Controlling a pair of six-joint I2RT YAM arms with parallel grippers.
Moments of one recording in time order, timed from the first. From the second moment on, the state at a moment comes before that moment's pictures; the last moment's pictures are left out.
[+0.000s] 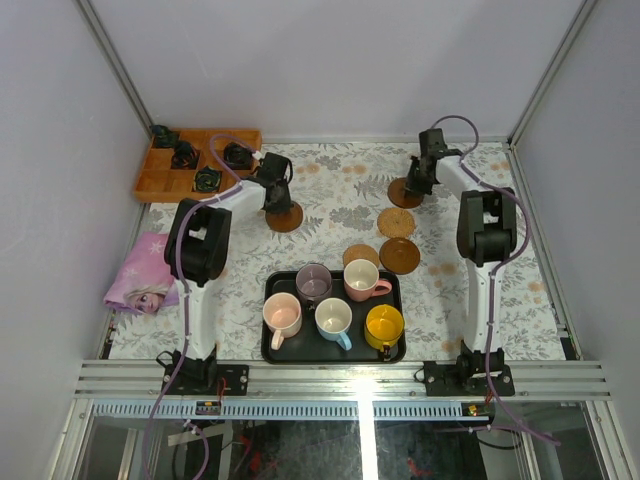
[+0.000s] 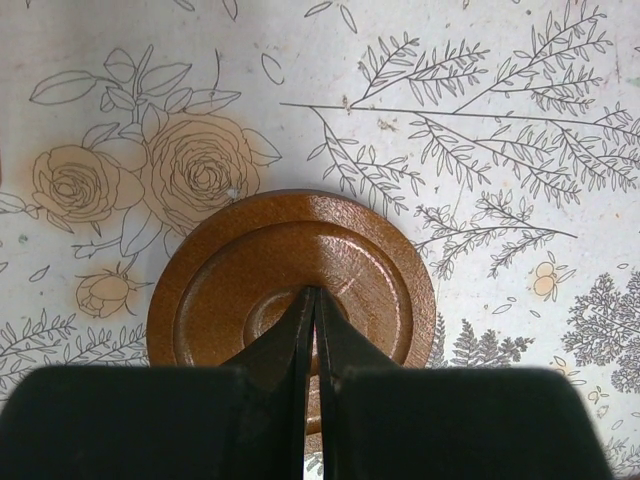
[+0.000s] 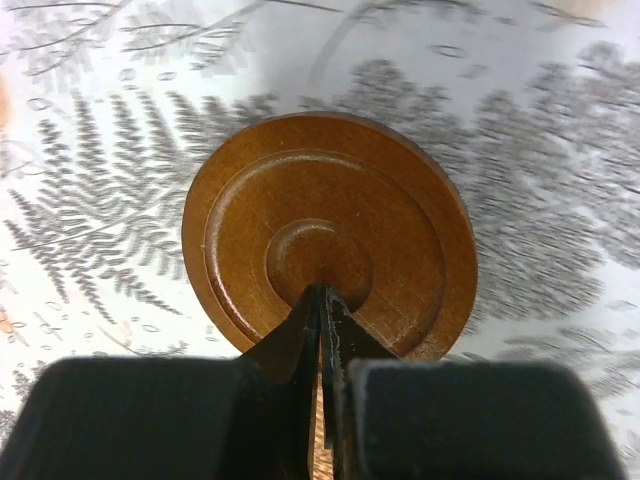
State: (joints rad) left arm -0.28 2.12 1.50 -0.34 -0.07 -0.48; right arm 0.13 2.34 1.89 -0.60 -0.07 0.42
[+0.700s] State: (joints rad) left arm -0.27 2.22 1.67 -0.38 -0.07 -0.43; right arm 0.06 2.11 1.55 -0.60 0.07 0.46
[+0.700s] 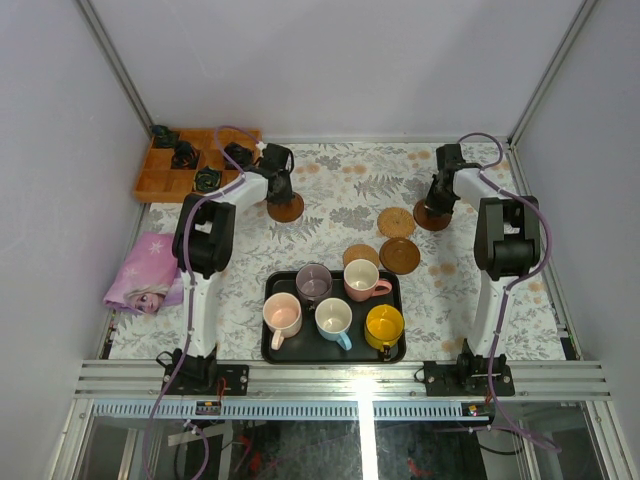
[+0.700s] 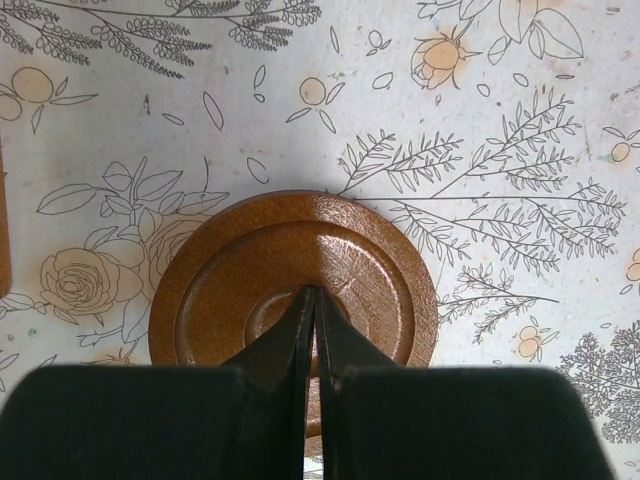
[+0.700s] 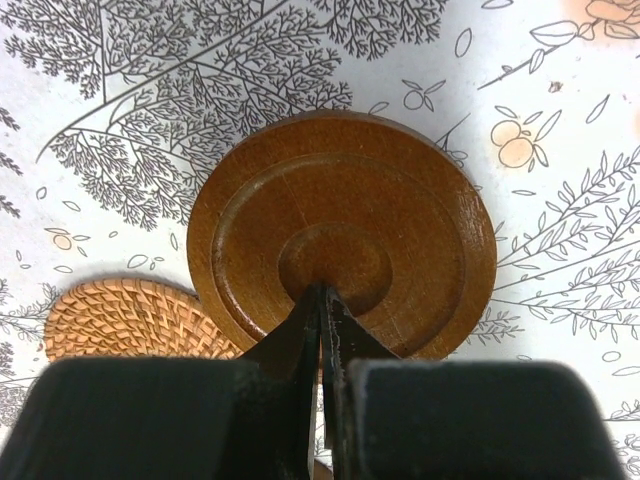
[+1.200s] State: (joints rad) left arm -0.26 2.01 1.53 -0.33 0.00 -0.38; right arm 0.07 1.93 1.59 -0.65 0.07 0.39
